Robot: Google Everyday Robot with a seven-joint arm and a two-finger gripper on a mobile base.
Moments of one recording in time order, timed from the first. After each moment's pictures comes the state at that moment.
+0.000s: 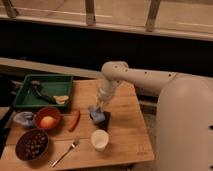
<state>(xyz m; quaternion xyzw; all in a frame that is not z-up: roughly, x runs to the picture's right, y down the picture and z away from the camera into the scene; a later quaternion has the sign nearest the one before) -0.019 0.102 0.804 -0.42 0.14 0.61 0.65</state>
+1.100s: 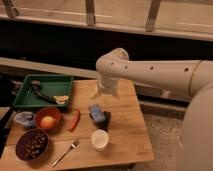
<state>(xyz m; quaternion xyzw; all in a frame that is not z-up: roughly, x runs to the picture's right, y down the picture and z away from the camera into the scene) 0.022 0.040 0.730 -0.21 0.15 0.70 0.67</state>
